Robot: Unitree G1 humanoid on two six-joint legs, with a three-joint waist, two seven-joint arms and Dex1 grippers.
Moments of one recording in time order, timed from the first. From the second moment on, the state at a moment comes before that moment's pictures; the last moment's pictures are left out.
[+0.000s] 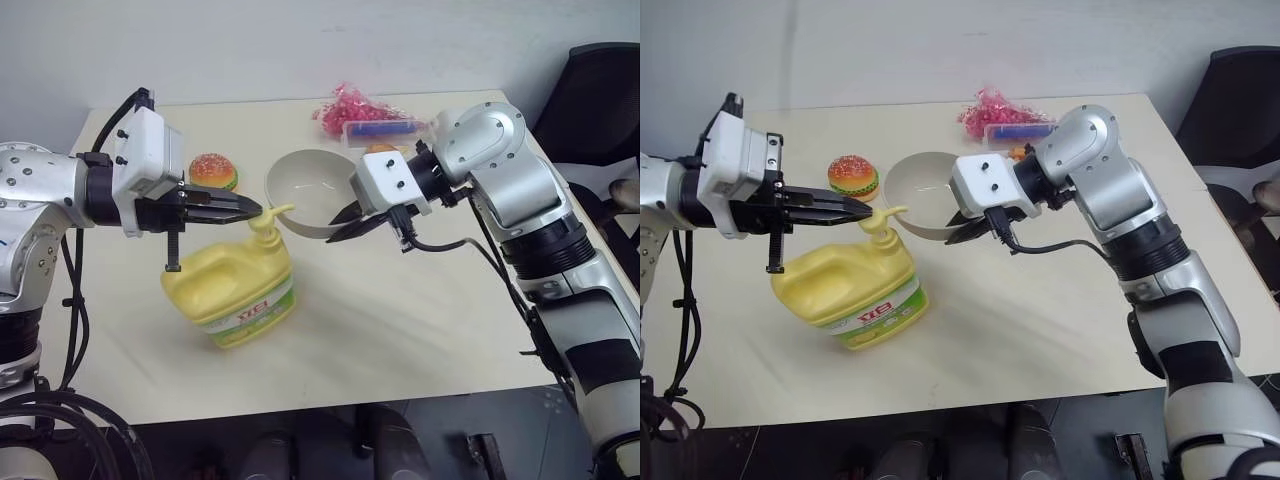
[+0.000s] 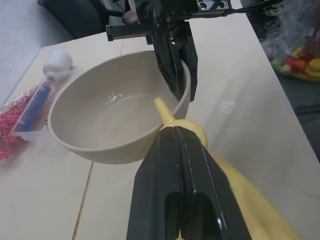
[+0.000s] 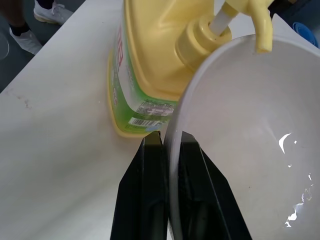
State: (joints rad) left arm -0.72 1.00 0.06 -0.22 -0.55 0.48 -1.19; right arm -1.19 -0.59 0.43 0.23 0.19 0.11 1.55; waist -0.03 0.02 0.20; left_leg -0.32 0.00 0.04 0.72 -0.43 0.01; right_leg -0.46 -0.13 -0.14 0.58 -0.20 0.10
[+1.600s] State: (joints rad) left arm -0.81 1.13 0.28 -0.16 -0.84 0.96 -1.20; right arm -0.96 -0.69 0.37 0.04 0.25 0.19 1.51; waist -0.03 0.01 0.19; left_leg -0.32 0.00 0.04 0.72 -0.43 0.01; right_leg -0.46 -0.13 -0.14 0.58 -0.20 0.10
